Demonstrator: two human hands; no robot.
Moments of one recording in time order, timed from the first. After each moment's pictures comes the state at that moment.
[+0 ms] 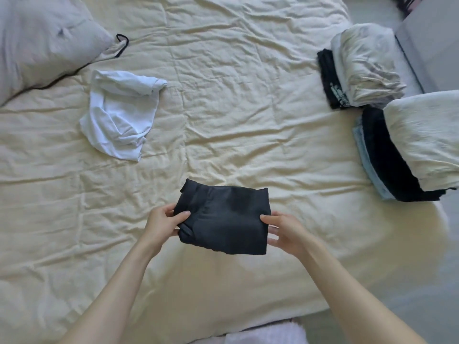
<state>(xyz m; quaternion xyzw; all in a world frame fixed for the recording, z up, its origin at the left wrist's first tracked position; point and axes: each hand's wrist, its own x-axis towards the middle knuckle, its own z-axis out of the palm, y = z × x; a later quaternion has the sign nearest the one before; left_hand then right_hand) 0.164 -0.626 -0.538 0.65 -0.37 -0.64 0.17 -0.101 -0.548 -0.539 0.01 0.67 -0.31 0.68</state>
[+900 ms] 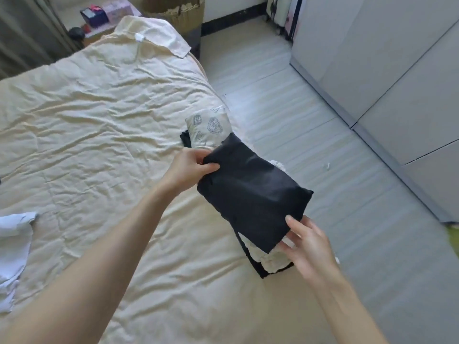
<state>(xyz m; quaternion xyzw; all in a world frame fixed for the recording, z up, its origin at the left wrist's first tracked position) -0.375 -0.784 -0.377 0.42 -0.74 -0.52 0.09 -0.495 -0.546 -0.395 0.11 0.58 -0.63 0.50</state>
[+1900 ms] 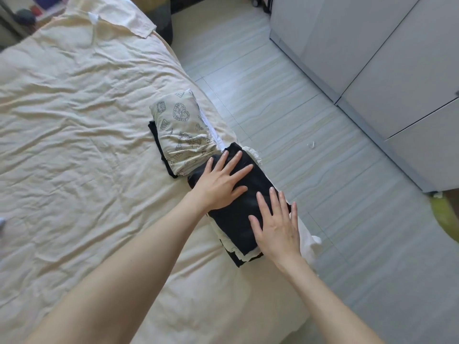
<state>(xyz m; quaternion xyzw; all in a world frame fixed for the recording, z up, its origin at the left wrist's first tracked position) -0.466 -0.703 -0.471 0.19 -0.96 -0.13 -0.16 -0.522 -0.521 -0.481 -0.42 0.89 -0.06 0.17</state>
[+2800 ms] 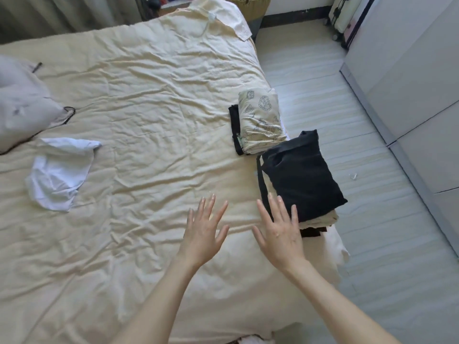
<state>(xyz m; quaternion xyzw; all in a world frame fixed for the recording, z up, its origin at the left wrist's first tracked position) -0.218 -0.580 -0.444 0.49 -0.83 -0.25 -0.07 -0.393 -0.506 -0.426 -0.62 0.77 -0.04 0.13</state>
